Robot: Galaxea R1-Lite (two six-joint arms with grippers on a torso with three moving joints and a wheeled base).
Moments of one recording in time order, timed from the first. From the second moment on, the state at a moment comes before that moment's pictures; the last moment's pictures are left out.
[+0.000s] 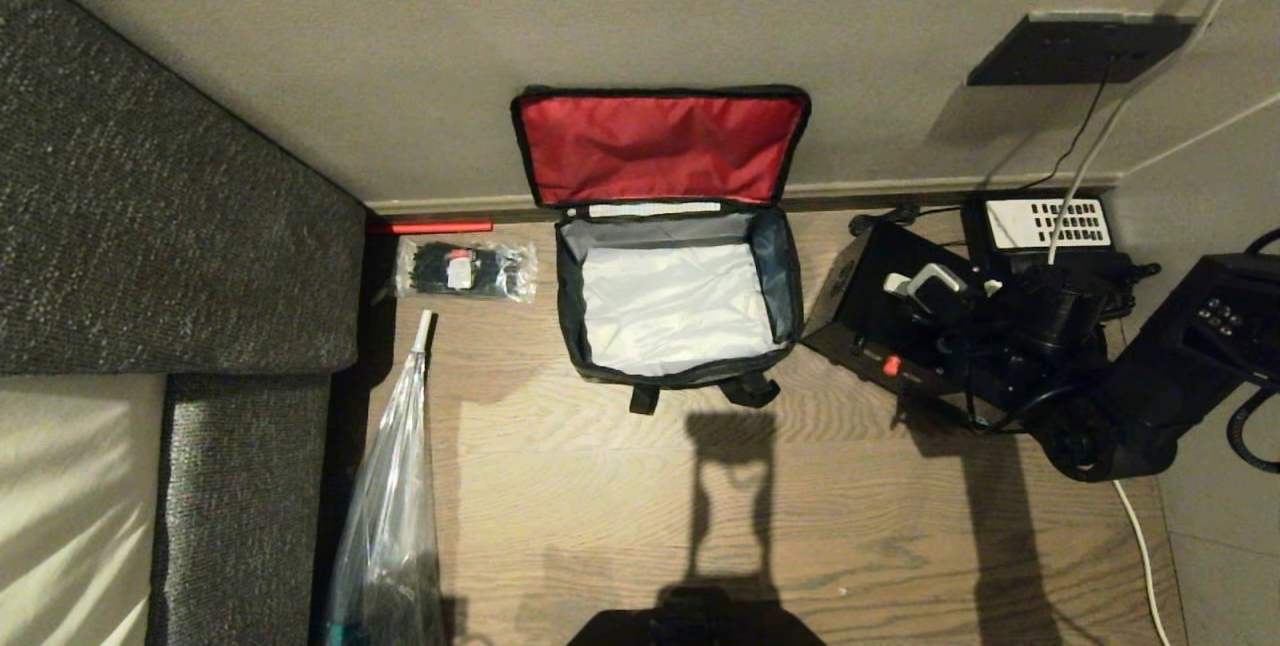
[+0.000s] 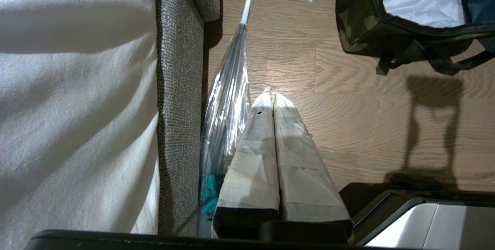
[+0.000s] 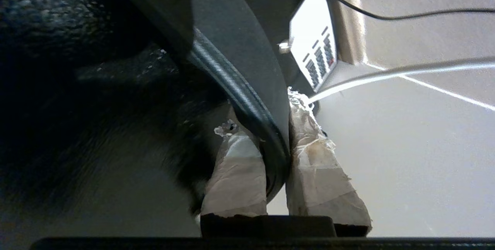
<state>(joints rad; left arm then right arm) 0.00 0.00 0.00 0.00 0.01 -0.01 0.08 2.19 -0.87 -1.35 -0.47 -1.12</state>
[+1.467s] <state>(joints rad) 0.00 0.00 0.00 0.00 0.01 -0.01 0.59 1.25 -0.92 -0.21 -0.57 -0.77</state>
